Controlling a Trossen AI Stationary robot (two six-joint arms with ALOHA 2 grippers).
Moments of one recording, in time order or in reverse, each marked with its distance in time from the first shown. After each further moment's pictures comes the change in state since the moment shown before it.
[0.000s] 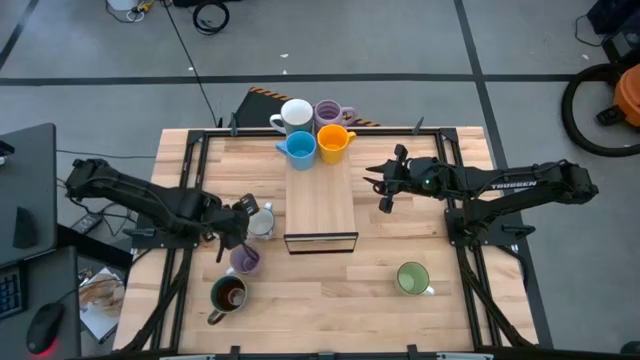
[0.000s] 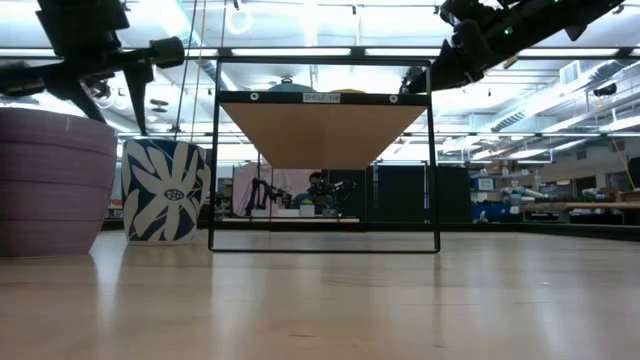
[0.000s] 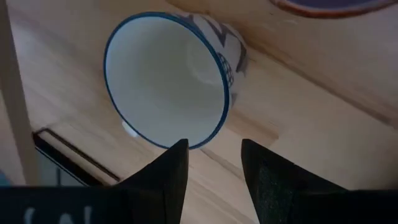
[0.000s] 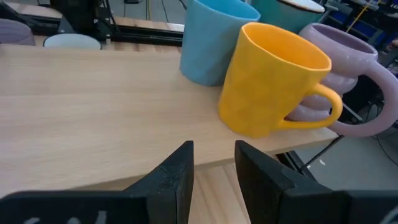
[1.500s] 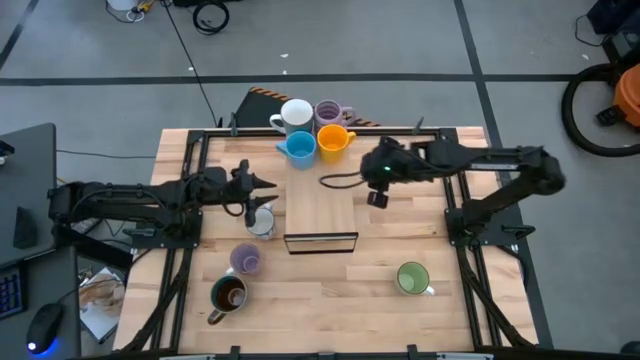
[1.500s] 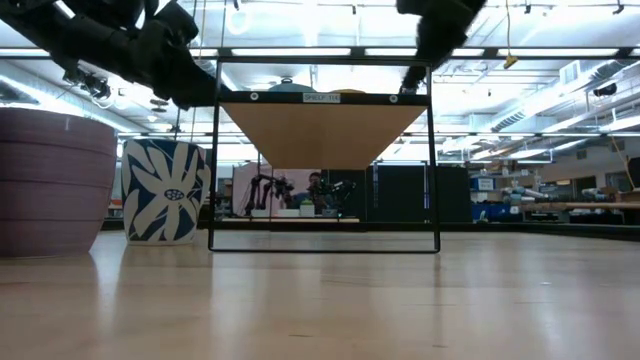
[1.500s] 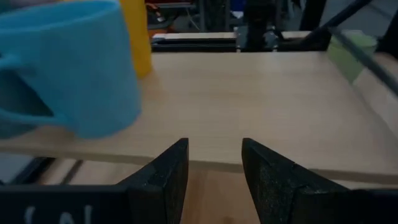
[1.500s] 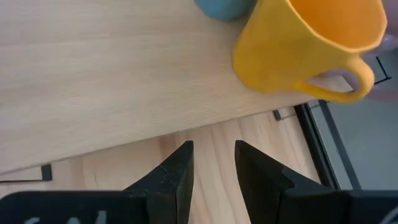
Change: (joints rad) left arm 0.438 -0.249 -0.428 1.165 0.337 -0.869; right arm 0.010 0.335 0.613 -0.812 -0.016 0.133
